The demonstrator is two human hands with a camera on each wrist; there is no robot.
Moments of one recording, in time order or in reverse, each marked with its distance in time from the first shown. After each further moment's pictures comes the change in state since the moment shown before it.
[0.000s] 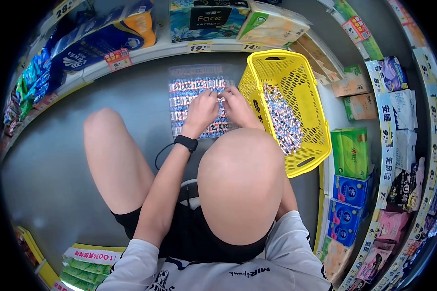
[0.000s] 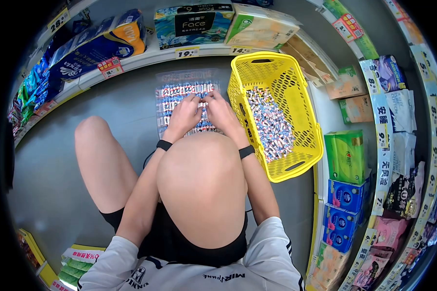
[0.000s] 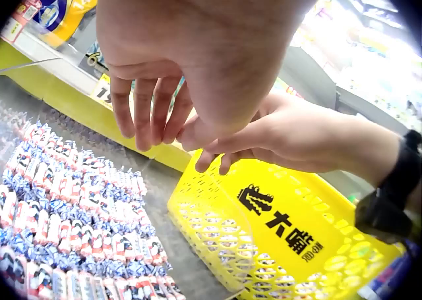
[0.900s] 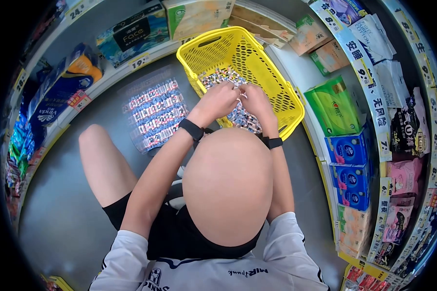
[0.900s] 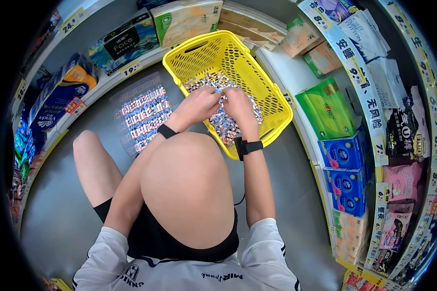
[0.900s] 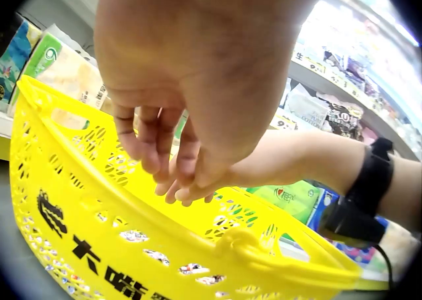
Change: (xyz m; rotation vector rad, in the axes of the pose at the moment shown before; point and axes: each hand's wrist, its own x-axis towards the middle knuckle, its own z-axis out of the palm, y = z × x) left_hand 0.058 0.178 0.082 -0.037 -0.258 0.622; right_hand -0.132 0.078 -0.152 -0.245 0.186 0.422
